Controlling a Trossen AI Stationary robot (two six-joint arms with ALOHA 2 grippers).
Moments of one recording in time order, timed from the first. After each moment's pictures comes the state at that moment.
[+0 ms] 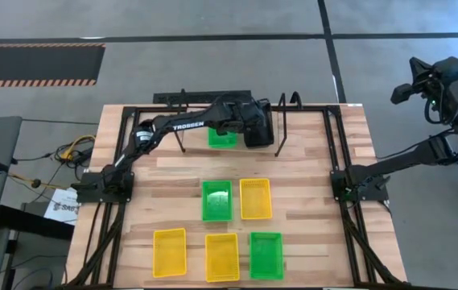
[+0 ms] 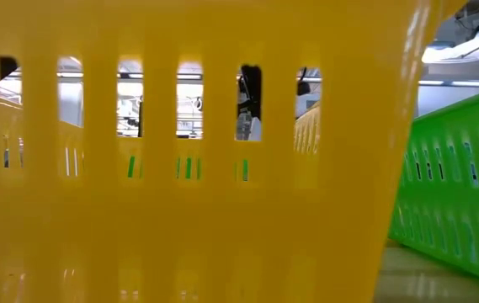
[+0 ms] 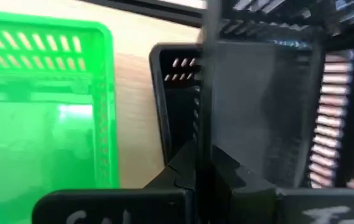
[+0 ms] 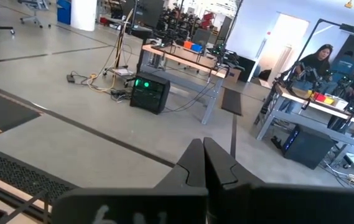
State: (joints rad) left arm 0.30 2.26 2.12 -0.91 -0.35 -1.26; right arm 0.08 0.84 1.96 -1.57 1.40 0.17
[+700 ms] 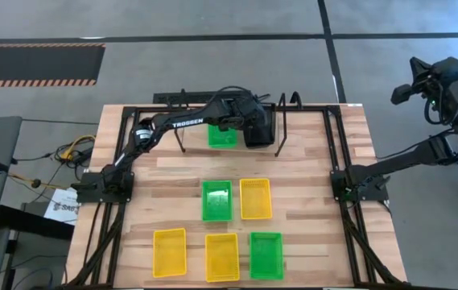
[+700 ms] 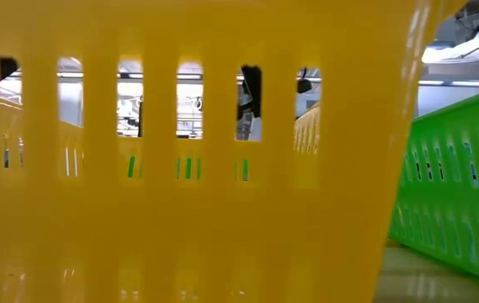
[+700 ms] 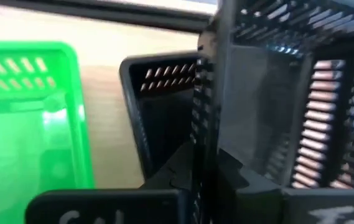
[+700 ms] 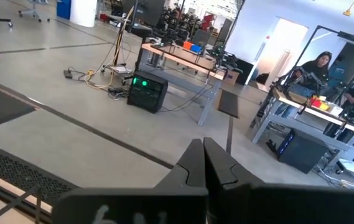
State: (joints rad) left arm 0.33 2.26 2.12 -0.84 -0.27 -1.15; right arm 0.08 0.84 1.96 -1.57 1.41 0.13
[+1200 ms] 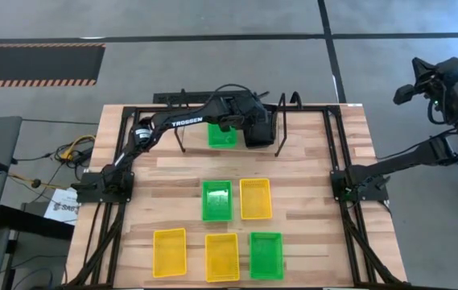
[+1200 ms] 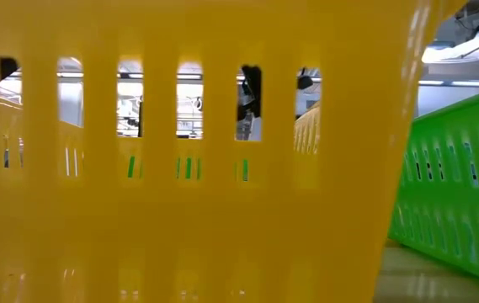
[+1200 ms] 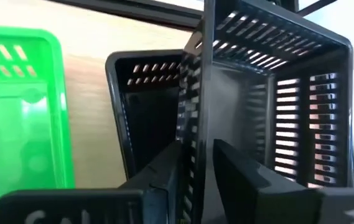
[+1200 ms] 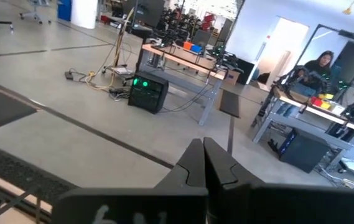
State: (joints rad) left arm 0.34 2.26 2.12 -0.81 -0.22 -1.21; right arm 0.08 0.81 1.96 -1.57 1.41 0.12
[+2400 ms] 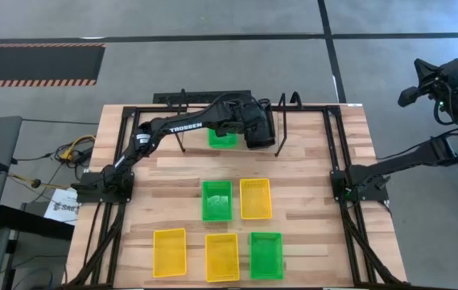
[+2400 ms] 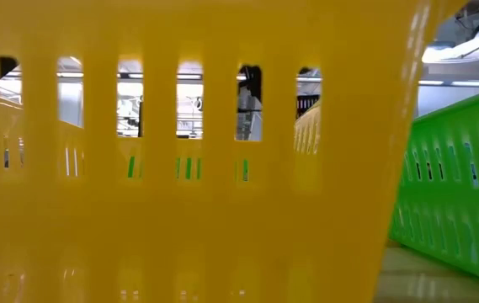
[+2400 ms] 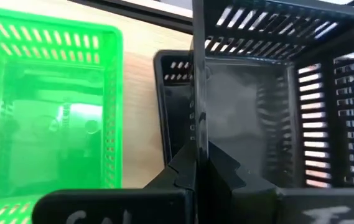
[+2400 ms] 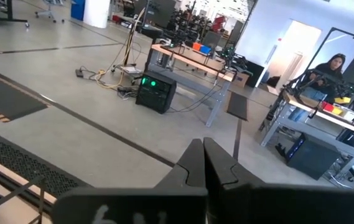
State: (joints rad) left arm 0.25 2.26 2.26 -1.07 -0.41 -1.35; right arm 0.09 0.78 1.96 -1.57 1.36 0.07
